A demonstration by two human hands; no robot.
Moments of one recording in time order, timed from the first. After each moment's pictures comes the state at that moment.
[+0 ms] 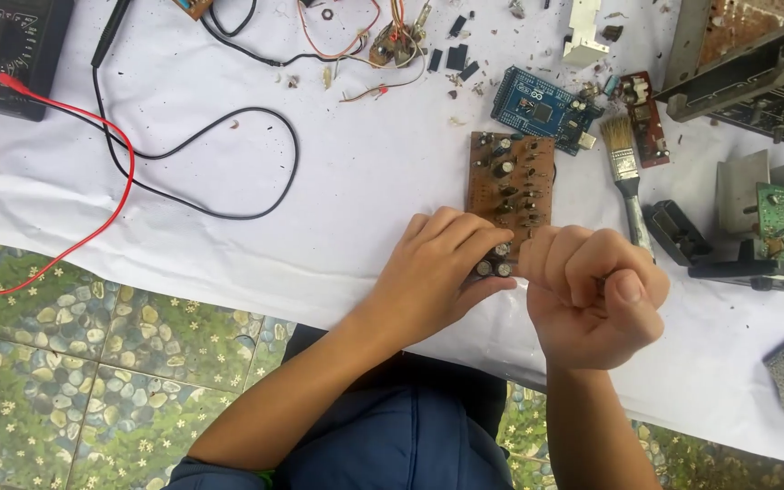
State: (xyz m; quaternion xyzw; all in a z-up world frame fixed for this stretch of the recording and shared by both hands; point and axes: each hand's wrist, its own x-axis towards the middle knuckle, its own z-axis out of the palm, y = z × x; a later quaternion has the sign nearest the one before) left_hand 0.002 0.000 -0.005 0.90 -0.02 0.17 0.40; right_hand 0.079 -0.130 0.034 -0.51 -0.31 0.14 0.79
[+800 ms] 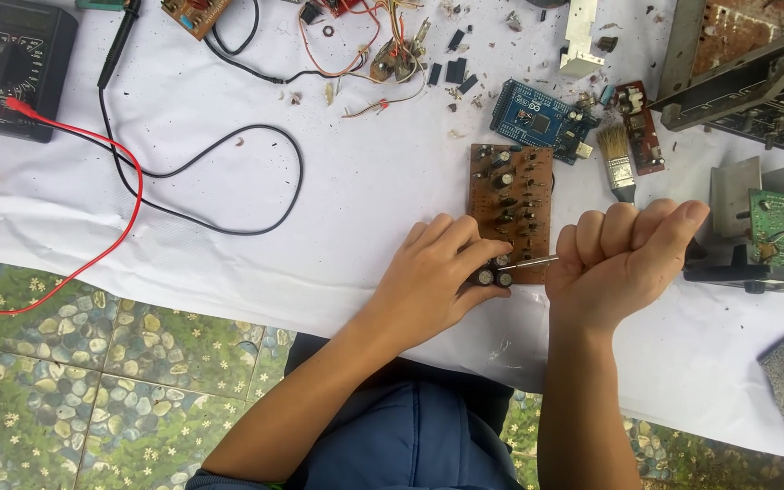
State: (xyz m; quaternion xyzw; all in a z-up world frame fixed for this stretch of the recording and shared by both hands) left_hand 0.004 0.008 -0.012 0.90 -0.02 0.15 0.42; right_hand 0.108 -0.127 0.015 -0.54 -0.03 0.00 0.84
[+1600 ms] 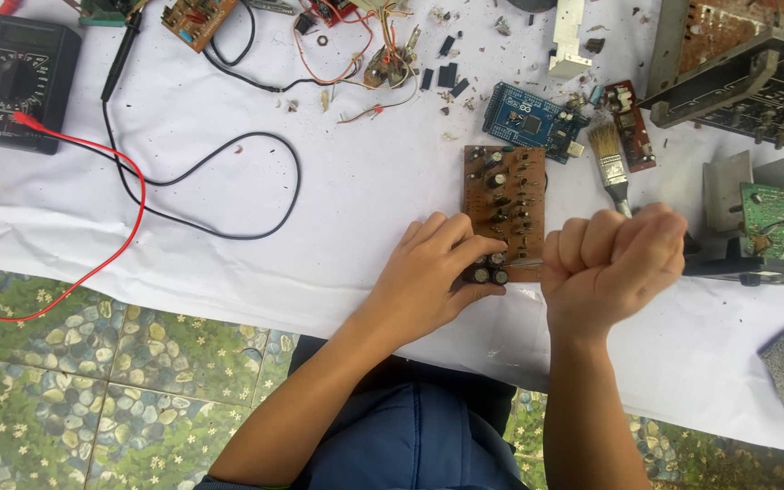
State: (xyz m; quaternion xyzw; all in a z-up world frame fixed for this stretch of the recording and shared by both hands) left_hand 0.005 0.011 -0.009 0.89 -0.02 0.13 0.44; right_hand 0.098 -0.123 0.025 -0.57 -0.19 0.00 0.80
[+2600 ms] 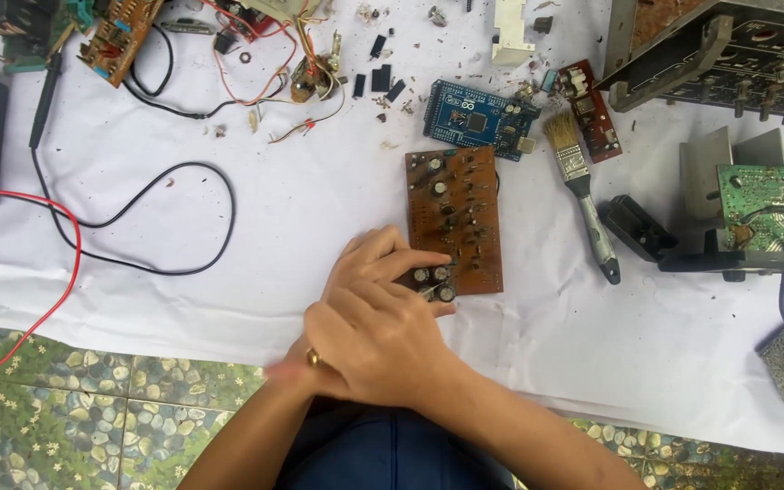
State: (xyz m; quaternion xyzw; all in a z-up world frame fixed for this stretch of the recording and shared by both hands) left_hand 0.009 0.016 -0.012 0.84 -0.01 0.02 0.54; right_hand 0.045 -0.076 0.021 -0.72 -0.54 -0.09 0.43
